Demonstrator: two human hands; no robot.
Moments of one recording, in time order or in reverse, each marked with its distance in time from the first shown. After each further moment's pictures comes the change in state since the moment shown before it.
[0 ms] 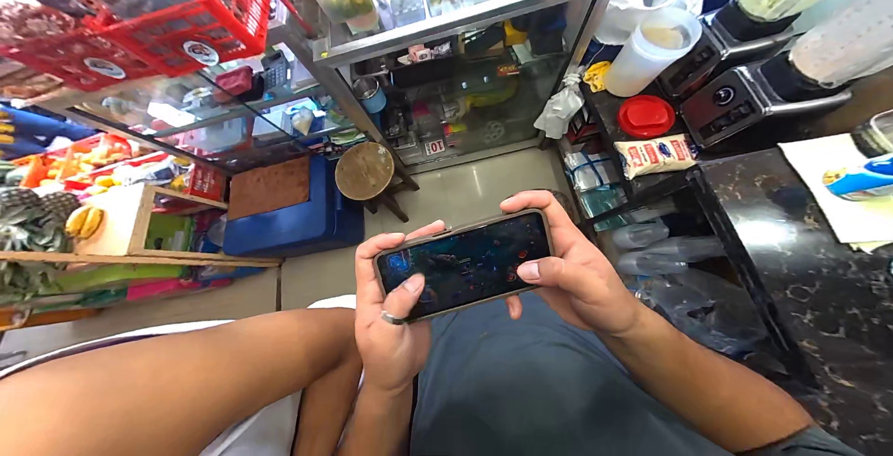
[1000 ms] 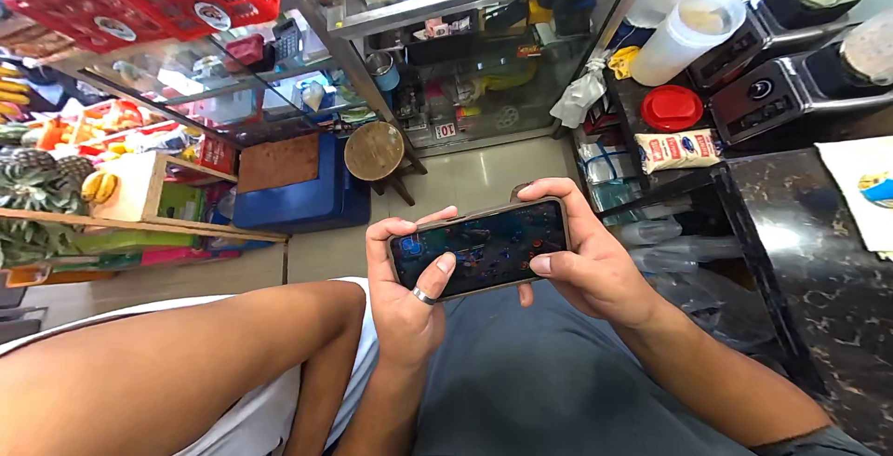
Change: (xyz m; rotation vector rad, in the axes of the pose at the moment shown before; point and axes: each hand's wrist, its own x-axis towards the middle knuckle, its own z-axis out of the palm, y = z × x) left_hand -0.003 -0.001 0.000 0.003 0.103 0.027; right_hand 0.004 0.006 0.001 -0.108 -0.029 0.011
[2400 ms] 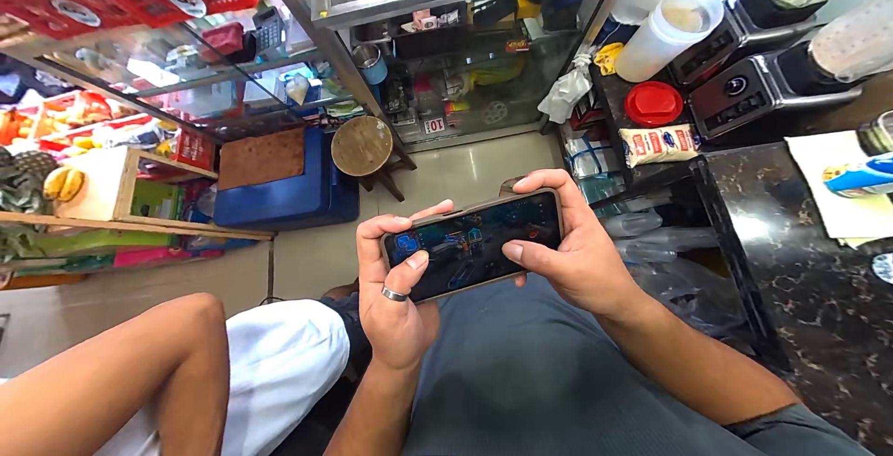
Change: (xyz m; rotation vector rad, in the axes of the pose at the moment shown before) left_hand -0.004 0.002 0.003 -0.064 -0.013 -0.005; right_hand -0.003 0.000 0.012 -0.175 0.215 -0.008
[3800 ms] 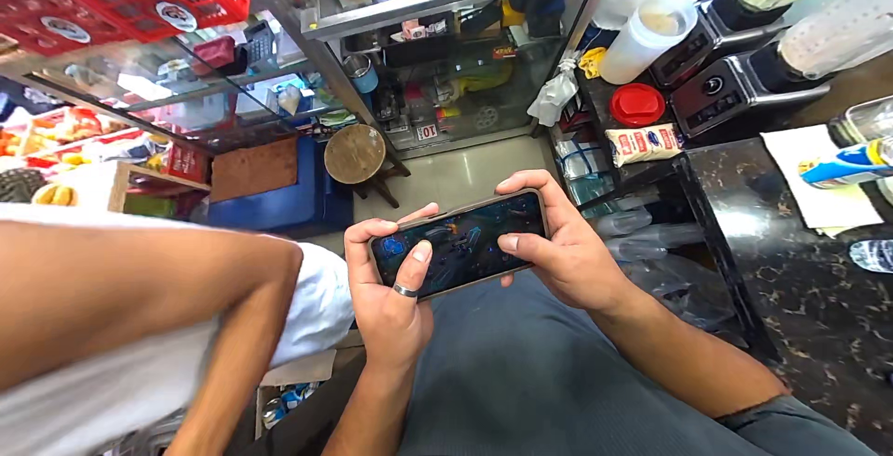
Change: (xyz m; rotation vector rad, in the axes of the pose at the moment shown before) left_hand -0.002 -0.002 0.010 0.162 0.078 0.034; right_hand -0.004 -0.007 -0.005 0.059 -0.042 0.057
